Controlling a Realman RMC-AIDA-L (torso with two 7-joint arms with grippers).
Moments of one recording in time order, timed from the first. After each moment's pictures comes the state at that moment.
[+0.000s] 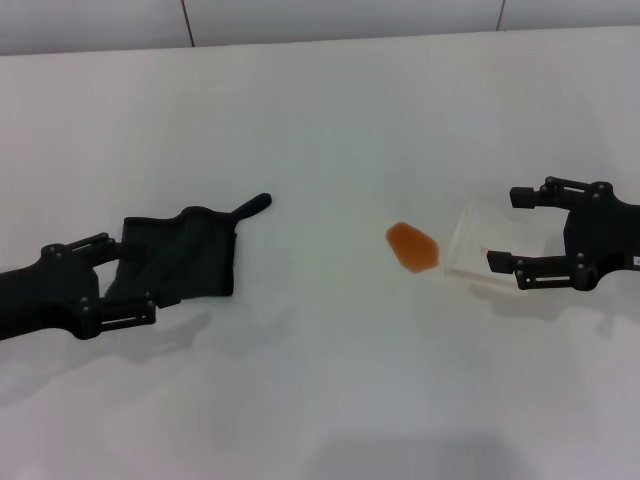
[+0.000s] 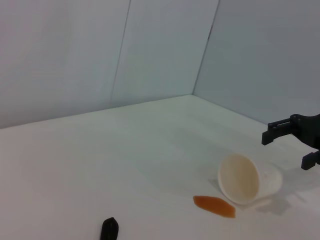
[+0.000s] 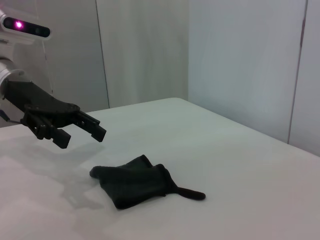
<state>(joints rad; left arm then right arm) -0.32 -2.05 0.67 0.76 1.98 1.65 -1.40 0.29 2.01 -1.09 -0.93 -1.70 -1.42 1.31</state>
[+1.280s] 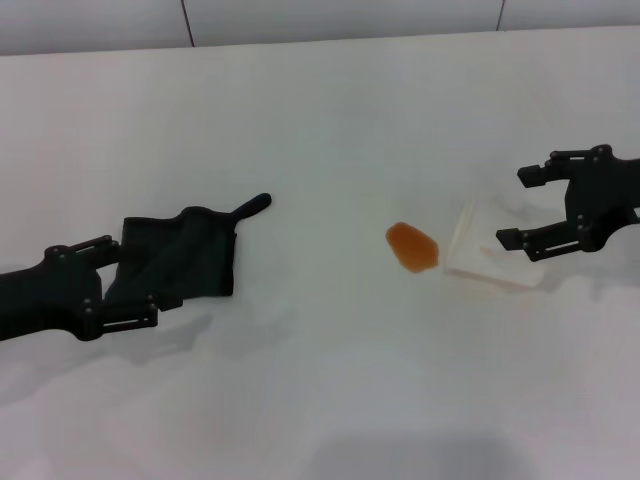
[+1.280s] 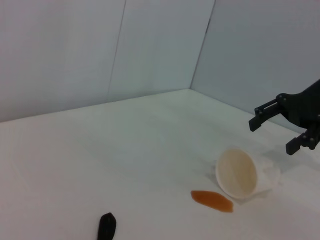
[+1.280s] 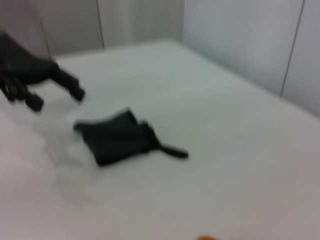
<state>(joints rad) -0.33 -2.05 0.67 0.76 2.00 1.65 -1.40 0.38 2.01 -1.10 -1.23 -2.03 -1.46 1.71</state>
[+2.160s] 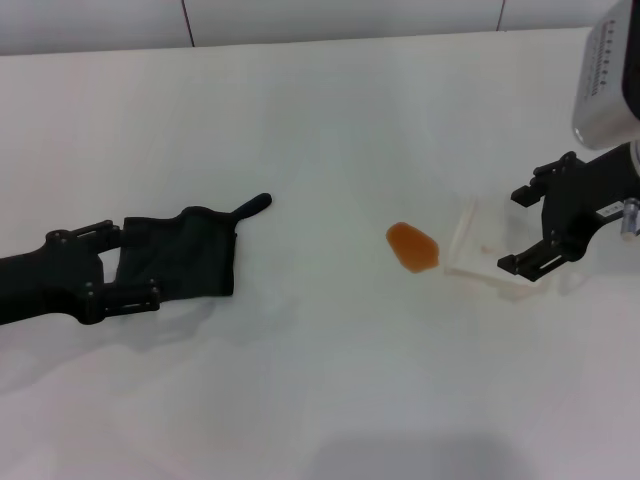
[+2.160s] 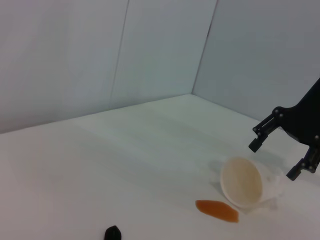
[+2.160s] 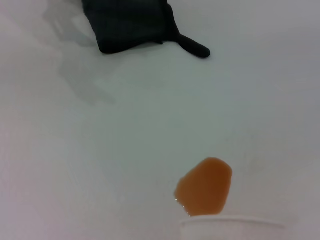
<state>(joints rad) -0.35 -2.05 0.66 0.76 2.00 1.64 -1.41 0.52 2.01 -1.35 -1.43 -2.44 -1.52 2.05</state>
